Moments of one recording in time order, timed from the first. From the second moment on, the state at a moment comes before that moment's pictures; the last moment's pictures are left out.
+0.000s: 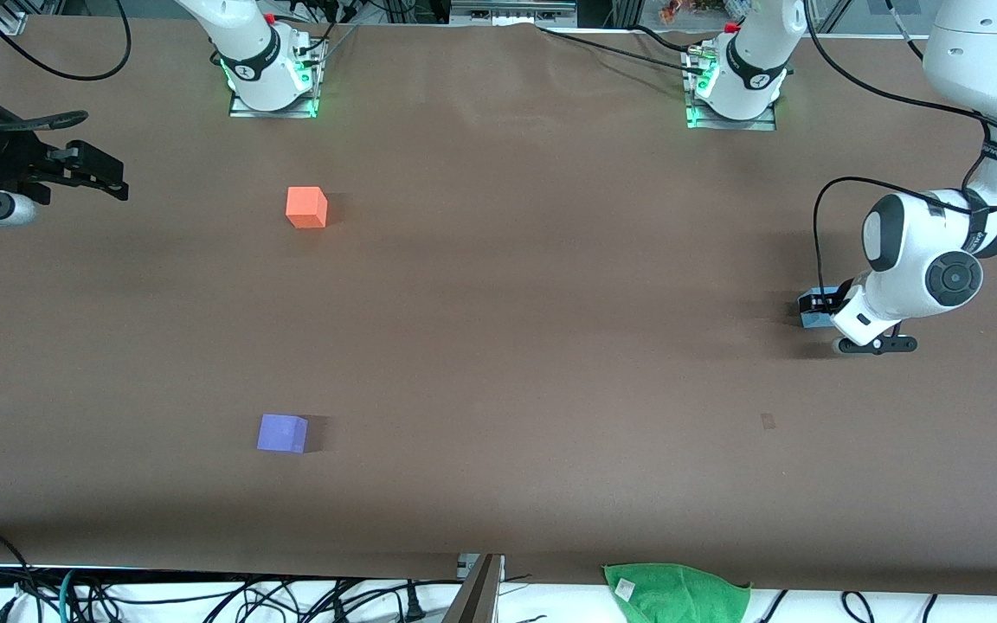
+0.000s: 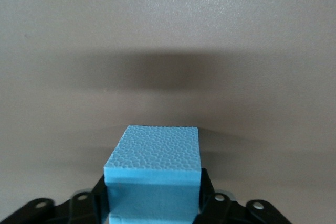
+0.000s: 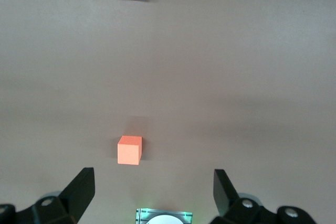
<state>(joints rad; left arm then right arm) 0.15 0.44 0.01 -2.08 0.14 2.31 0.01 0.01 0.07 0.06 -1.48 -0.01 1.43 0.00</state>
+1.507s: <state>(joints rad) -0.34 0.78 -0.40 -1.48 0.05 2.21 -0.66 0.01 0.11 0.06 -1.46 -0.01 1.46 0.00</state>
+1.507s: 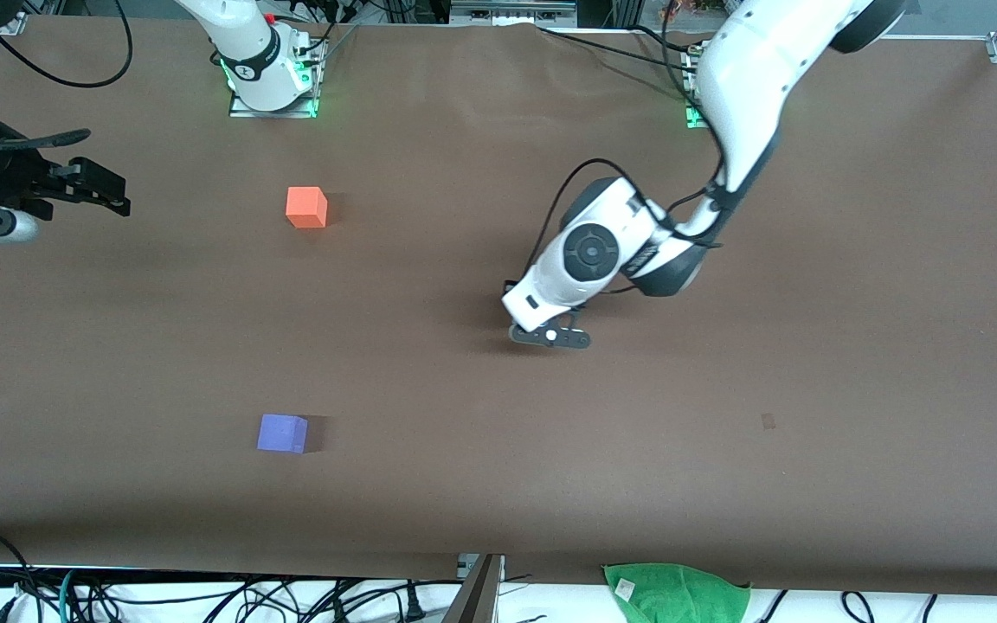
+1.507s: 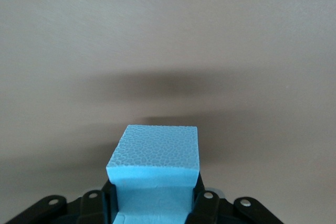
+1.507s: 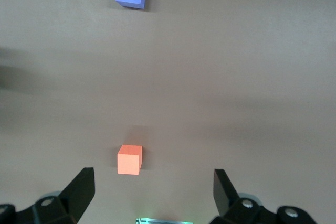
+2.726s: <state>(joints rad) -0.21 0.53 -0.36 -1.39 0.09 1.69 -0.76 0.13 0.21 0.08 -1.46 0.02 1.52 0.14</state>
